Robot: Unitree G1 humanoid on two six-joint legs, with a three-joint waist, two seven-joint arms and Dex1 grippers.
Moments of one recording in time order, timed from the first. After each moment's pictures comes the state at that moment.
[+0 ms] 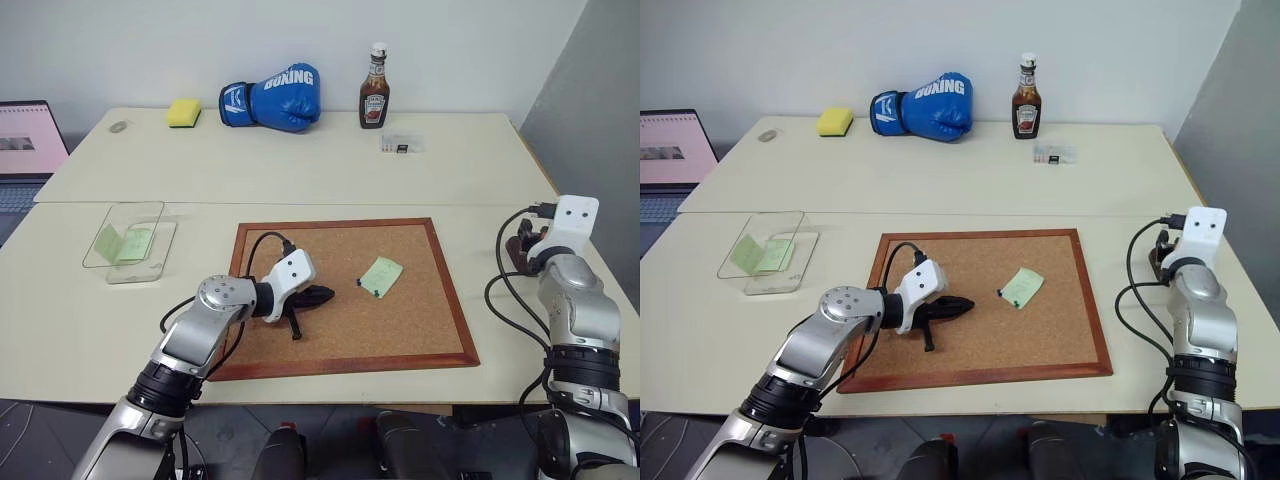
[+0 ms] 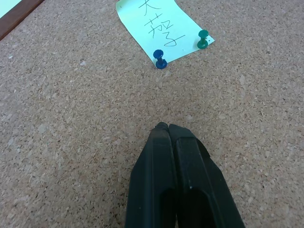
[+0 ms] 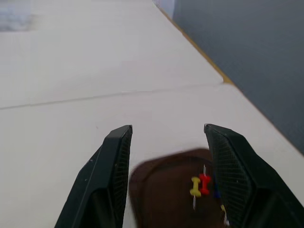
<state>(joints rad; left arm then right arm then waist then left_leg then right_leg) -0.41 0.55 -0.26 -0.05 -0.13 0.44 -0.95 -0.49 -0.40 -0.31 0.11 0.15 0.53 0.02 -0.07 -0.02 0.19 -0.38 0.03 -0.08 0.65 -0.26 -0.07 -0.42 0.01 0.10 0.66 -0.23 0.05</state>
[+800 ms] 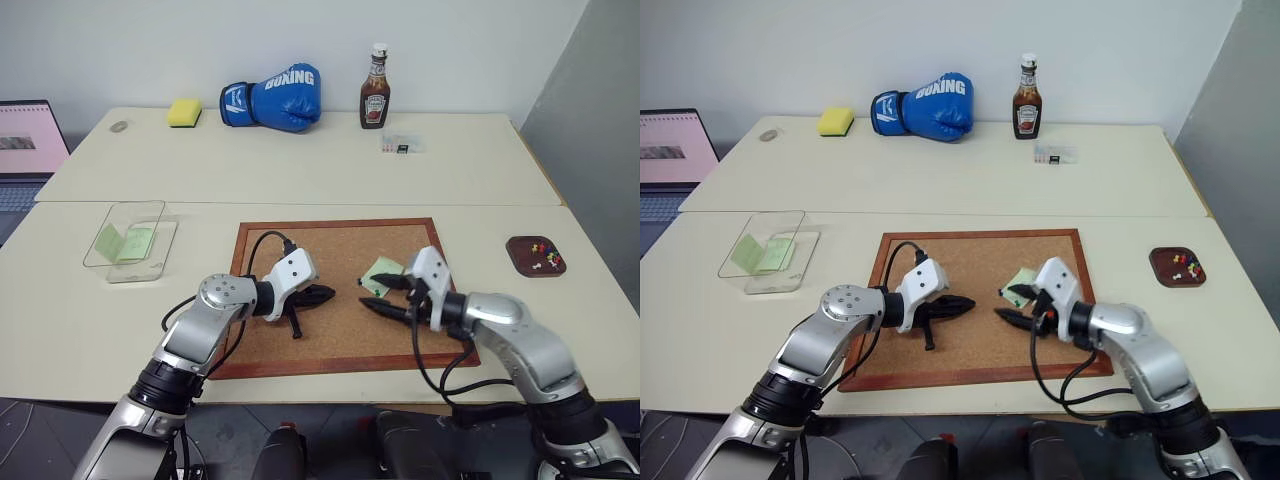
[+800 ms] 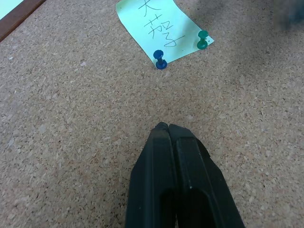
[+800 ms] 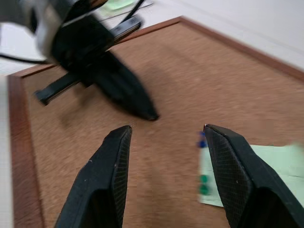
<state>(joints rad) -0.42 0.54 -0.26 -0.03 -0.13 0.43 -0.95 -0.29 -0.46 0.27 -0.24 0.31 0.50 0.77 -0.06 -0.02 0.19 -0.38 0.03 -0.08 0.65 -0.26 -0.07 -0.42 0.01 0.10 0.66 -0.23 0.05</state>
